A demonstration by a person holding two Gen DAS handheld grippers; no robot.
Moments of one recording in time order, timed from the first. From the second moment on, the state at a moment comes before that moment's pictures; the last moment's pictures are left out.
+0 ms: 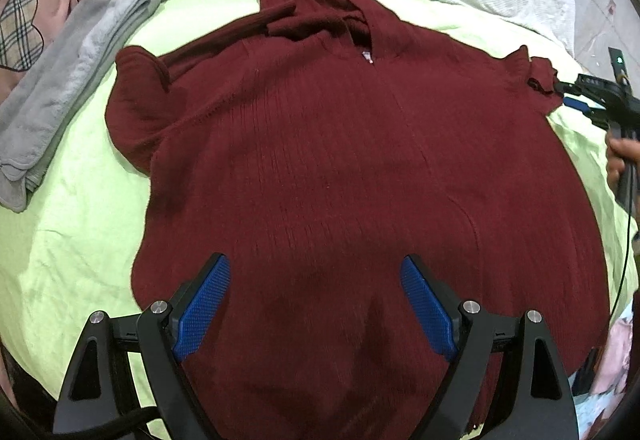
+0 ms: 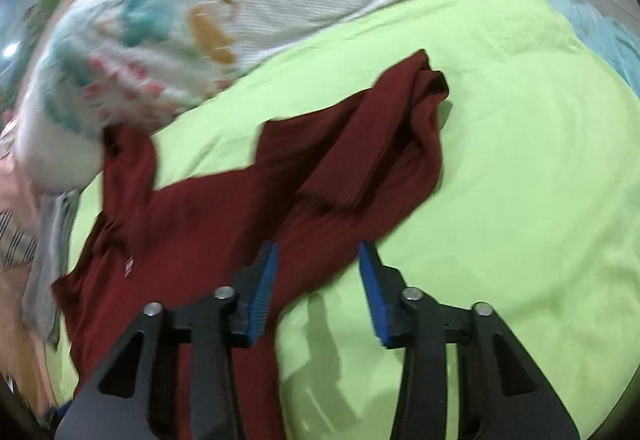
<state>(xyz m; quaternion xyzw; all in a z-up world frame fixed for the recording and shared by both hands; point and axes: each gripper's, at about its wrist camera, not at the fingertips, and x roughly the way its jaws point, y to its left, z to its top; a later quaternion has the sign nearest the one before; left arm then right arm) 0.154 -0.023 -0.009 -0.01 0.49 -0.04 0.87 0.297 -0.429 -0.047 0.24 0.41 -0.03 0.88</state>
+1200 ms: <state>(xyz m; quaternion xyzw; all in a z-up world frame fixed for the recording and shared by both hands) 0.146 0.041 0.002 -0.06 0.46 -0.02 0.89 0.336 -0.048 -0.030 0.21 0.49 0.39 0.75</state>
